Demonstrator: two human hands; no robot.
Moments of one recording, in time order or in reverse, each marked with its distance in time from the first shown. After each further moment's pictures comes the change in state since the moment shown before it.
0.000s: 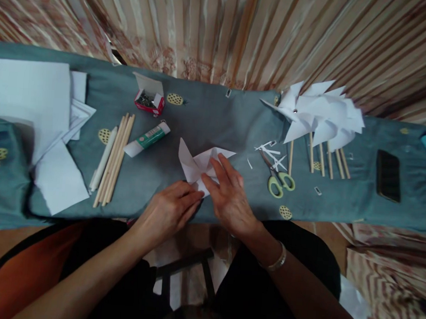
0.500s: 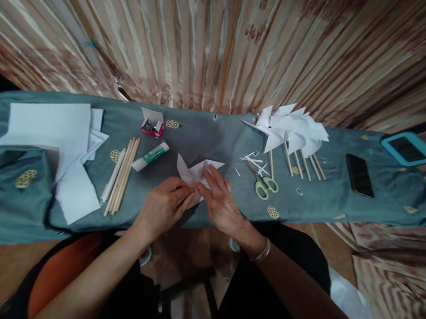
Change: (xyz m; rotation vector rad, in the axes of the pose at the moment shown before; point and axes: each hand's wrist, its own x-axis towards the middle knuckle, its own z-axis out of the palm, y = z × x) left_hand 0.014 -0.001 -0.017 0.162 0.168 0.032; right_hand 0.001 0.000 0.004 -0.334 0.037 -0.115
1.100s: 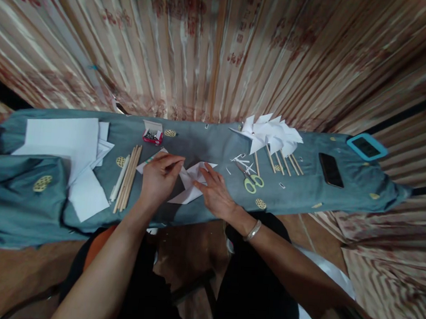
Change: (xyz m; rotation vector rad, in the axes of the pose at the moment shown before) left_hand 0.039 -0.013 -0.017 -0.251 0.318 -0.329; right_hand 0.014 -0.004 -0.018 -0.011 -0.191 0.088
